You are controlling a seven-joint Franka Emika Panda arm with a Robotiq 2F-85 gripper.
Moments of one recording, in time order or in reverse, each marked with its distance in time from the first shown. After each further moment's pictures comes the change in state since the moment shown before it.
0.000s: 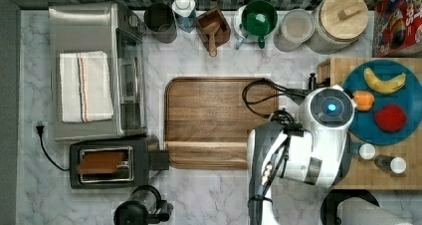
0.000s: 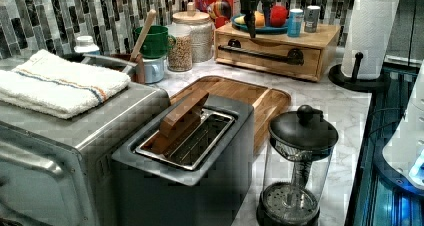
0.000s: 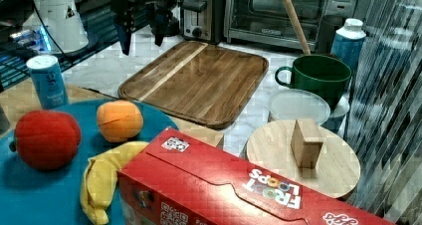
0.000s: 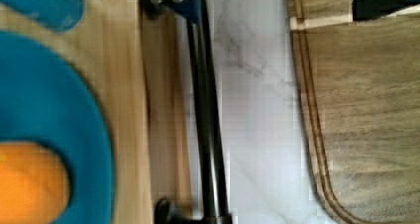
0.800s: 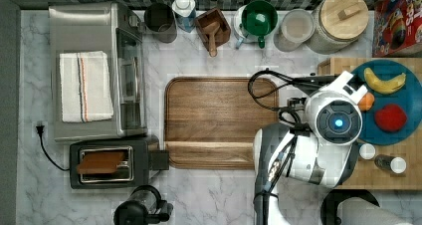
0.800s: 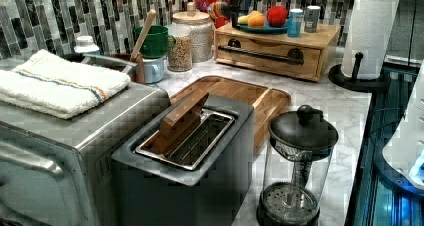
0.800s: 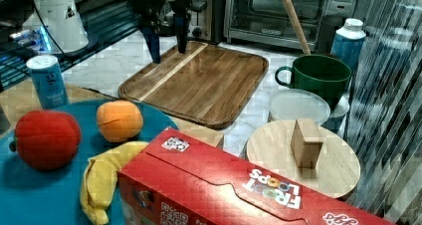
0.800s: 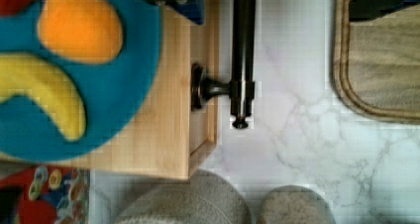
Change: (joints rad) arm -0.014 0.031 -0.014 -0.008 -0.001 0.343 -0.141
